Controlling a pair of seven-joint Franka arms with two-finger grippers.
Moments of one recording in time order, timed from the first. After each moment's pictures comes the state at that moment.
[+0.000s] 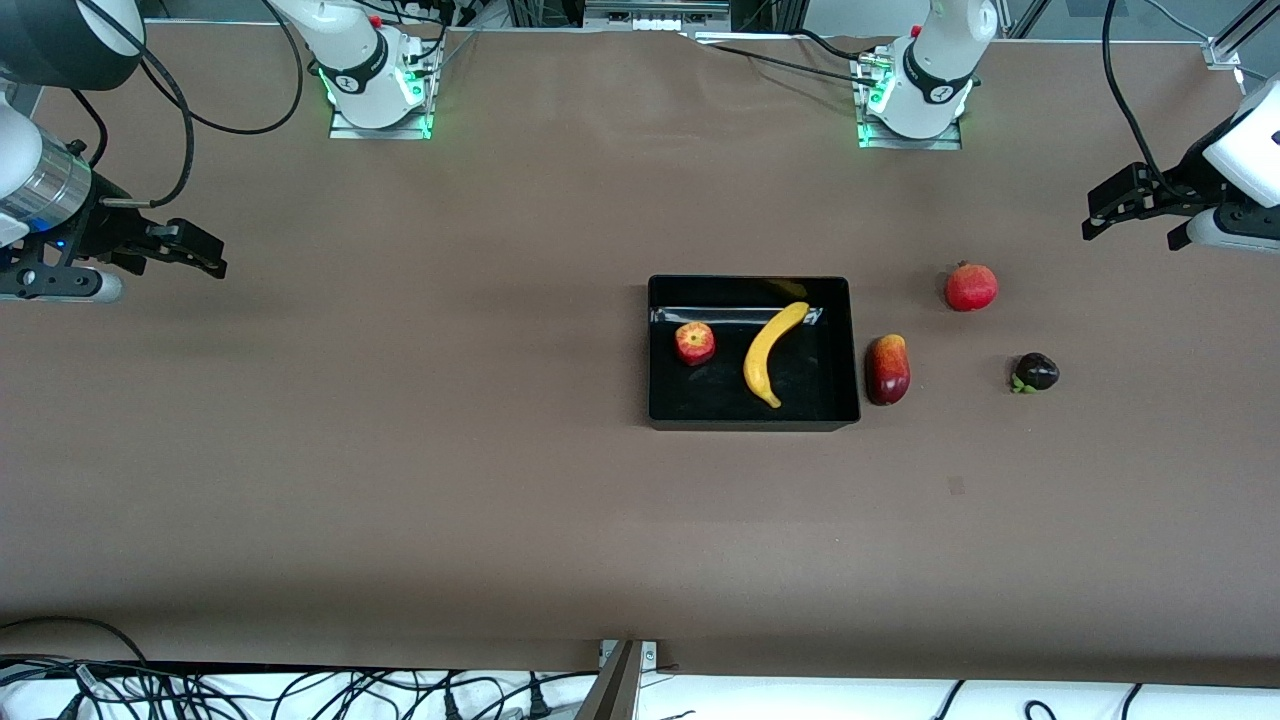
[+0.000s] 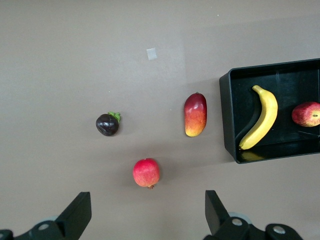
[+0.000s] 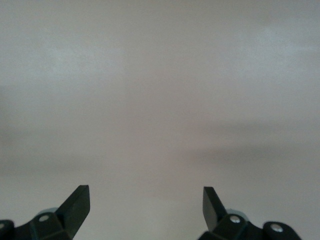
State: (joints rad) left arm 0.15 -0.11 -0.11 -1.78 -0.05 1.66 0.14; right arm -0.03 0.01 0.06 -1.75 -0.02 1.72 0.06
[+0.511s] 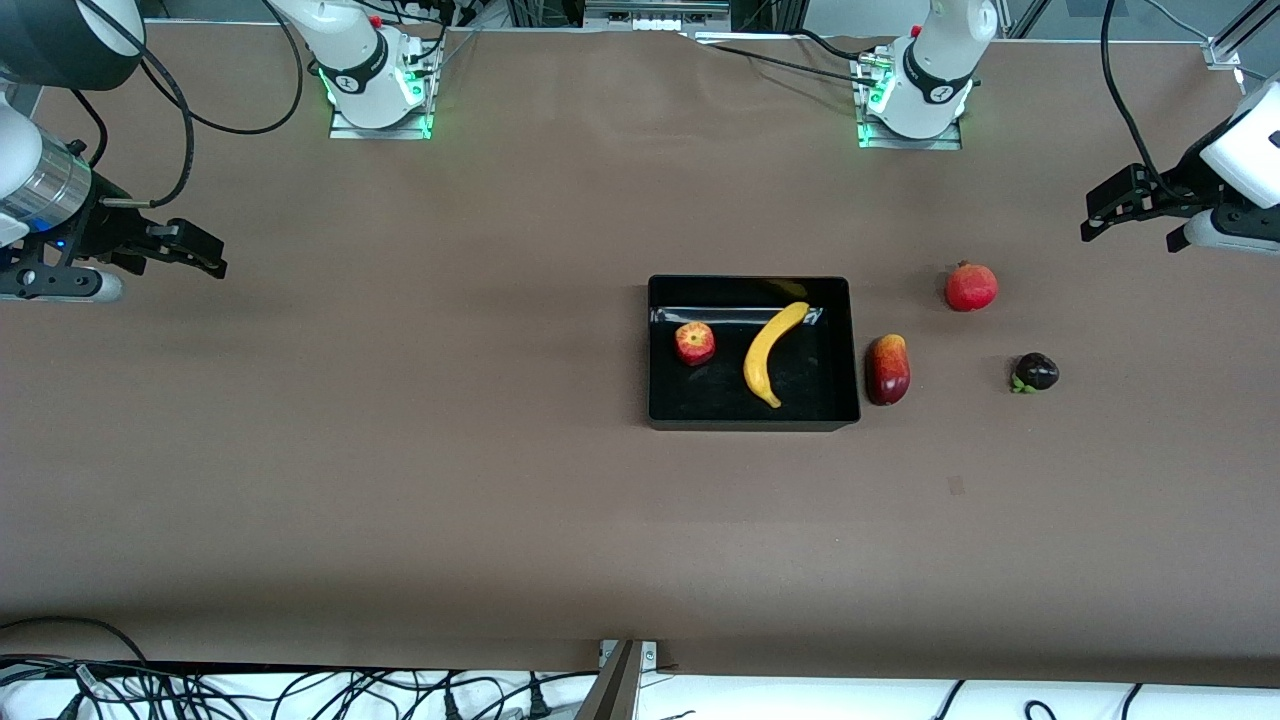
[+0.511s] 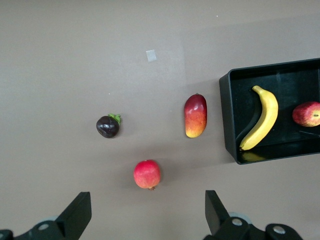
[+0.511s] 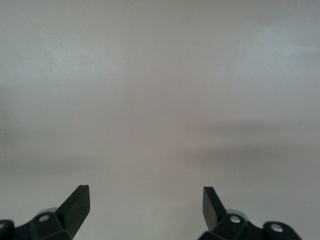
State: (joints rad) left arm 0.15 -0.10 -0.12 -1.77 -0.04 1.67 0.16; right arm -0.03 0.01 0.06 -1.75 -0.02 1.72 0.06
